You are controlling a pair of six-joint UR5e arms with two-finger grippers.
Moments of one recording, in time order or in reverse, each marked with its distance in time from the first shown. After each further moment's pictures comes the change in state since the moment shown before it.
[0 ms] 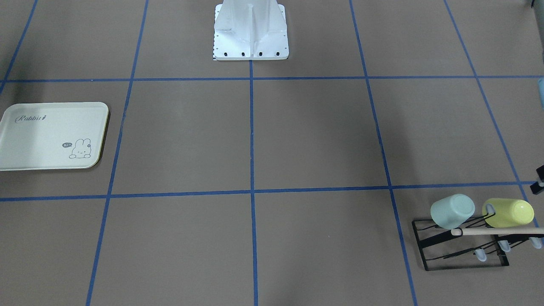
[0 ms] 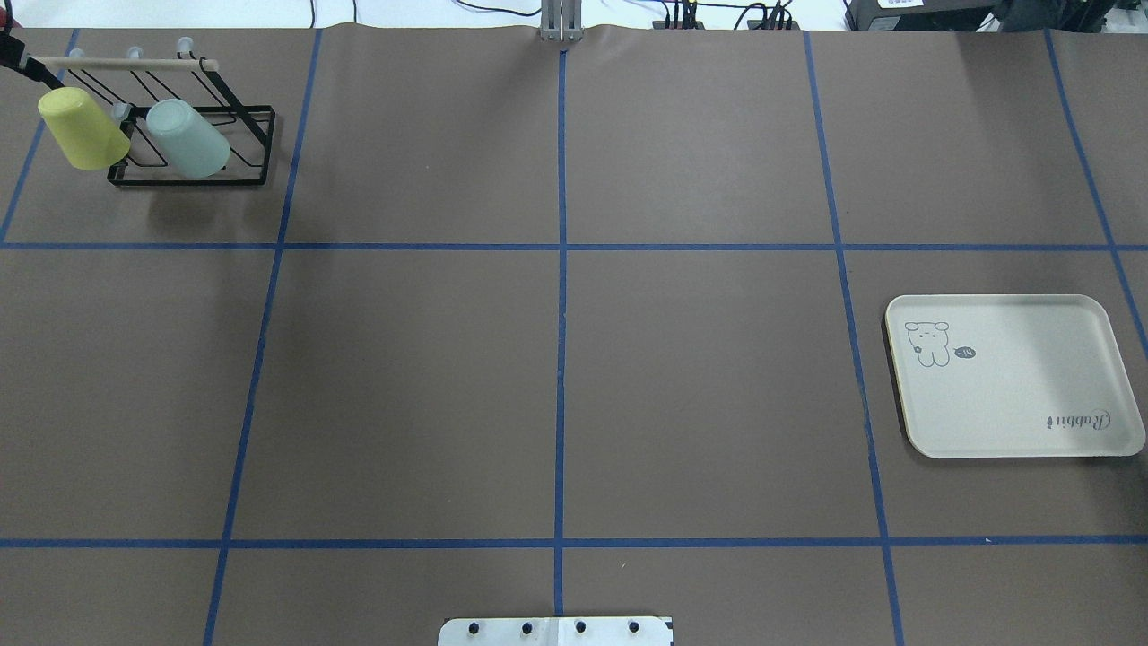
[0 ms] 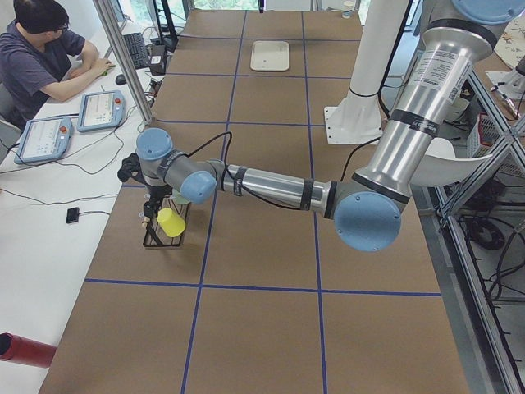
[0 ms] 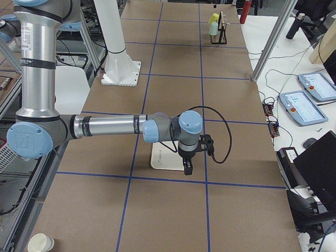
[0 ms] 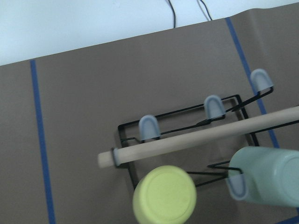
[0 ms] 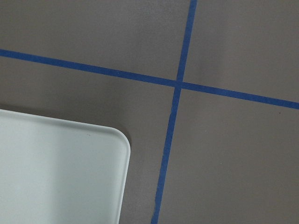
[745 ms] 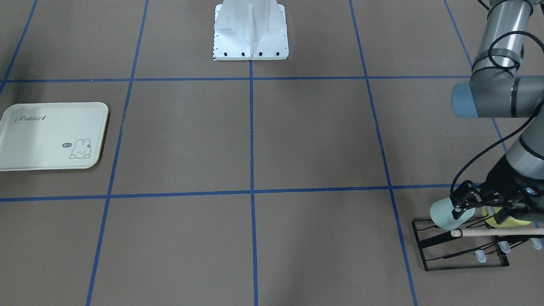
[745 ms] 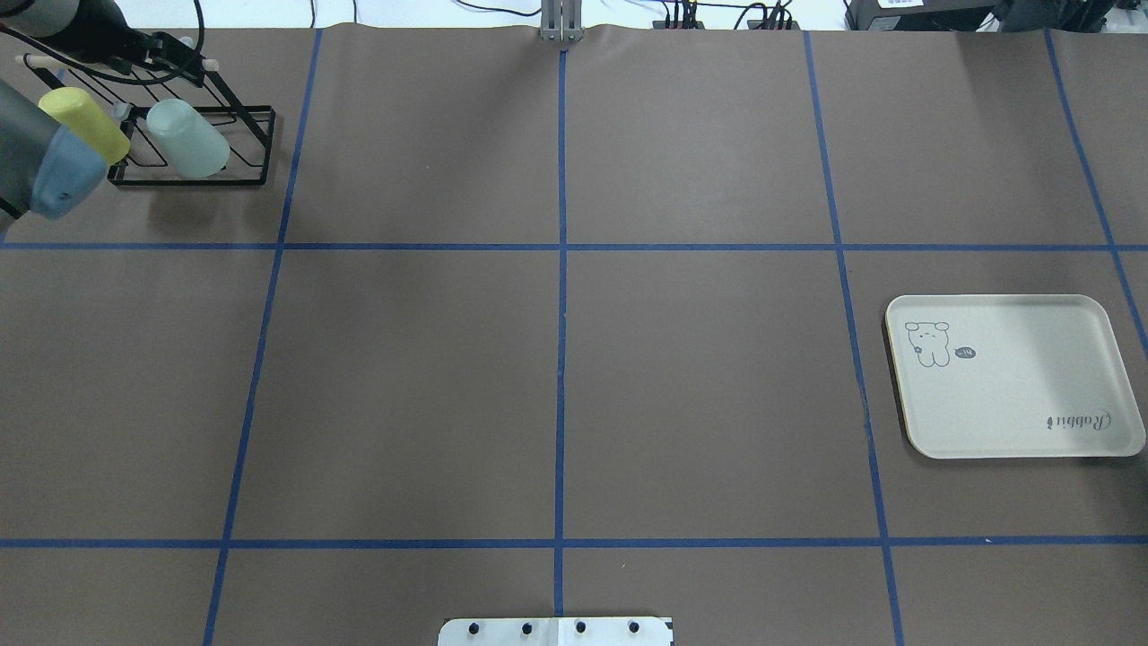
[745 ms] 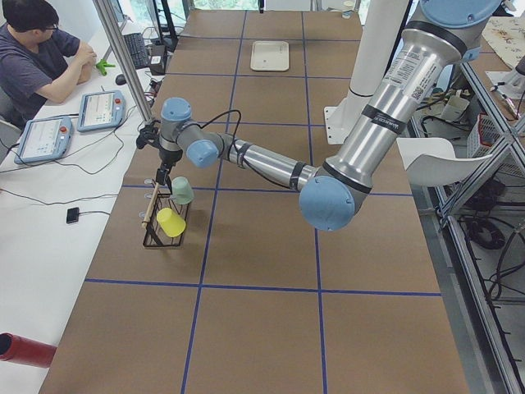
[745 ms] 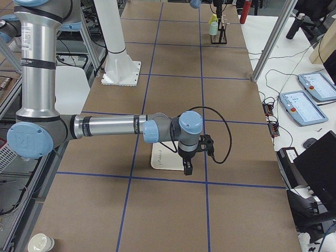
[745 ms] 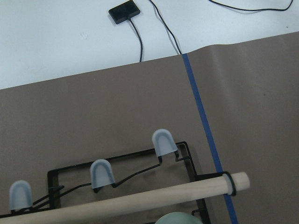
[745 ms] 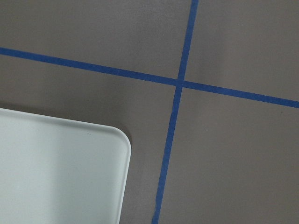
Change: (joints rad) left arm 0.222 -0.080 -0.054 -0.003 0.301 -0.306; right arm -0.002 0.000 -0.001 0.000 0.001 0.000
